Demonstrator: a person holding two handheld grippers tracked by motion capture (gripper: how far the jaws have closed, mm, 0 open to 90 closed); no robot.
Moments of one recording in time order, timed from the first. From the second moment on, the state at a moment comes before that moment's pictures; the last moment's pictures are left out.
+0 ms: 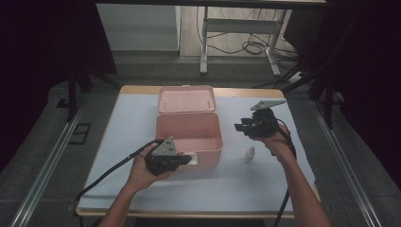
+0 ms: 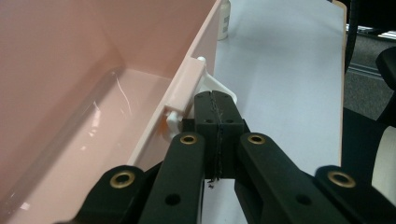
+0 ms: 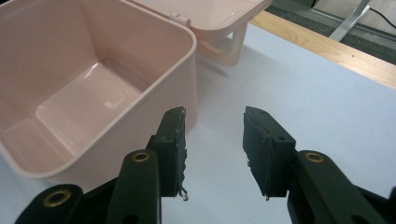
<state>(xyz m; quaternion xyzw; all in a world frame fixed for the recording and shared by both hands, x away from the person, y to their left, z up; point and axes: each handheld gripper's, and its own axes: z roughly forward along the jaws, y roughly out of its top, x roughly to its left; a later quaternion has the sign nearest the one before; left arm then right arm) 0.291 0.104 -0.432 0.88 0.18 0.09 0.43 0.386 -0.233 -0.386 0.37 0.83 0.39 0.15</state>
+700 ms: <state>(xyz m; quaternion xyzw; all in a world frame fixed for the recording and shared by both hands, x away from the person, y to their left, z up) 0.292 0.103 -0.430 0.88 0.18 0.09 0.43 0.372 -0.244 -0.381 0.35 0.85 0.35 0.15</state>
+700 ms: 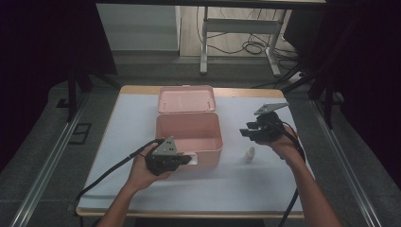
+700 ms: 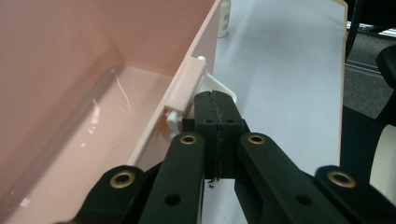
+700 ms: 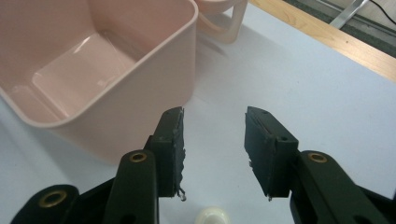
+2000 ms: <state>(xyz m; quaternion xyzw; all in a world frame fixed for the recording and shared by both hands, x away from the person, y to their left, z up) 0.292 0.101 -0.427 0.89 0.18 0.10 0.41 0.358 -0.256 -0.392 0.34 0.89 0.27 0.14</state>
